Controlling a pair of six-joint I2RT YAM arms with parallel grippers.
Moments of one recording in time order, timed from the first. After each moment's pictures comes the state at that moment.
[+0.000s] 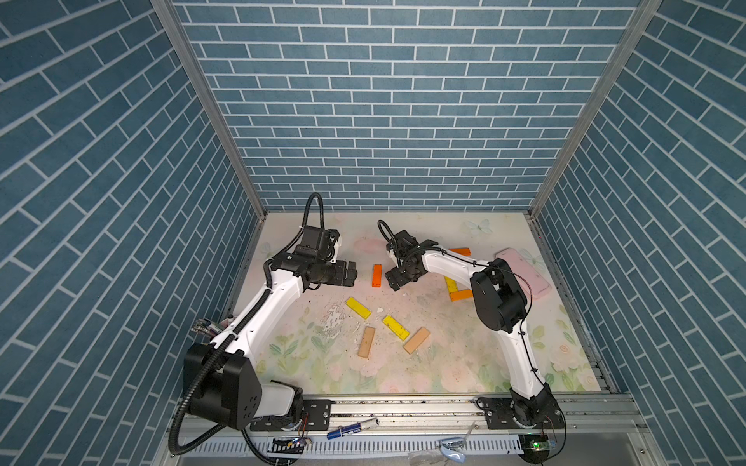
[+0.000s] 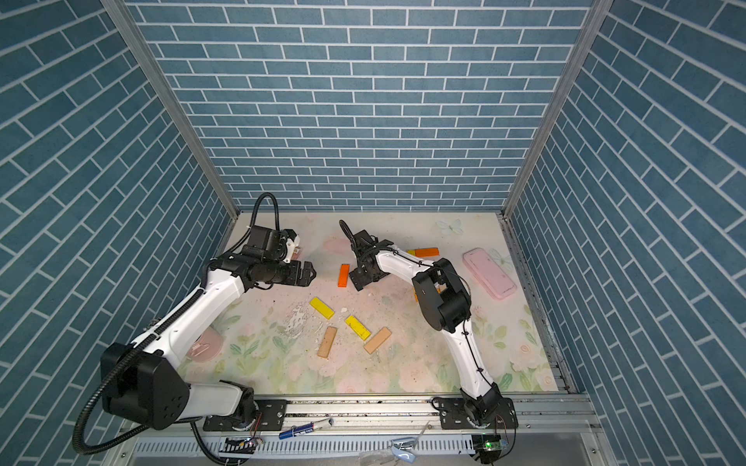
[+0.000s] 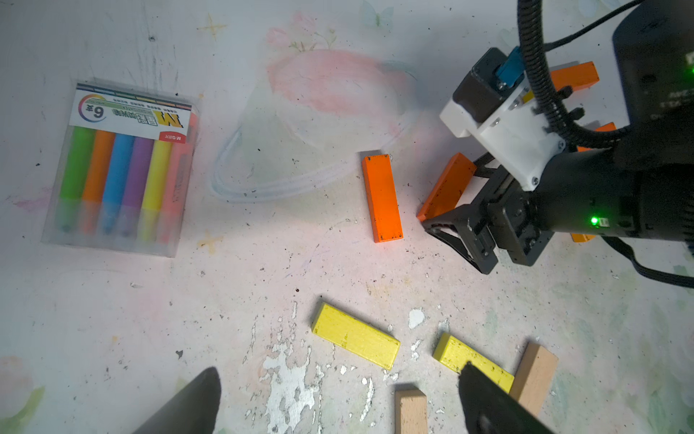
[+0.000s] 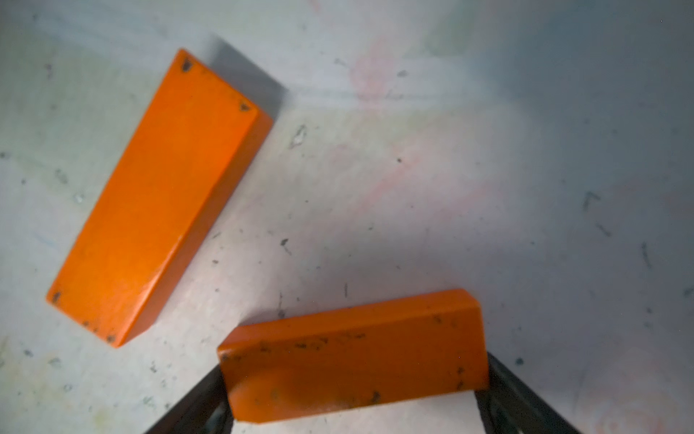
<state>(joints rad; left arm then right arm) -0.27 1.36 1.15 -0.76 0.15 -0.15 0.72 2.26 1.77 -0.72 0.03 0.13</state>
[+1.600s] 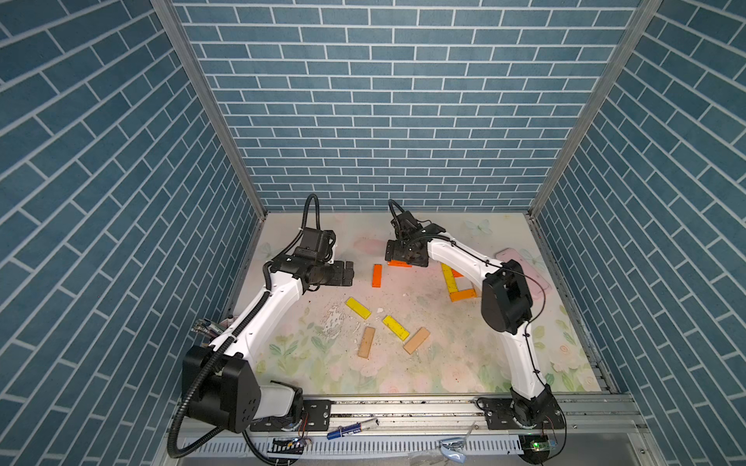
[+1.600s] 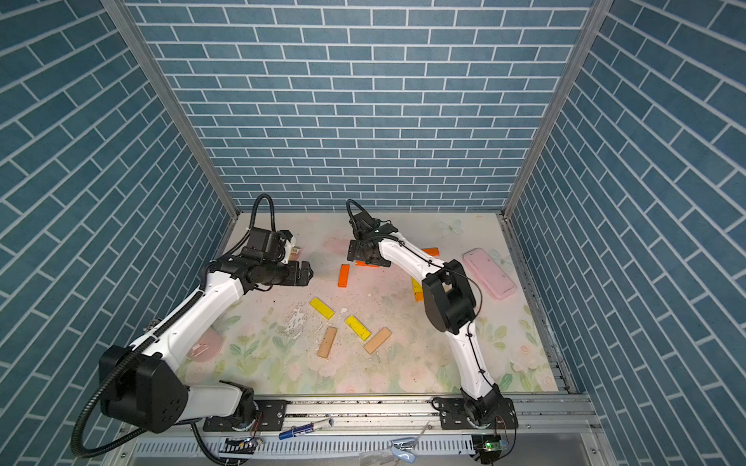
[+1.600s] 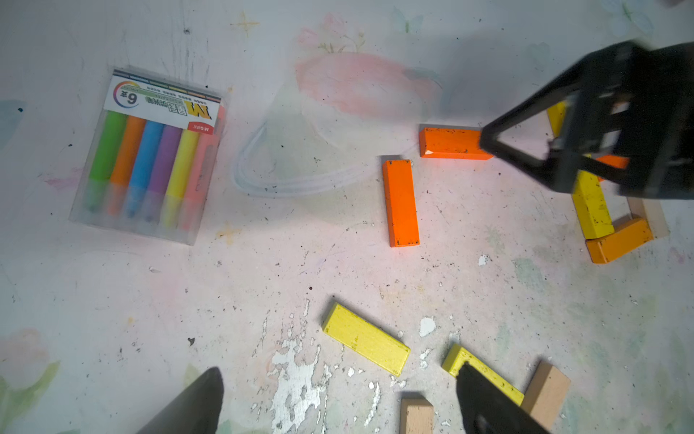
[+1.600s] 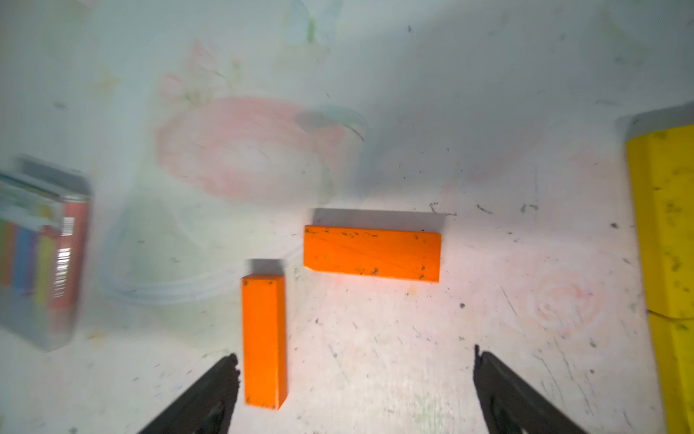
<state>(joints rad) -0.27 1.36 1.13 -0.75 0.09 -0.21 0.71 2.12 1.87 -0.78 0.09 0.71</state>
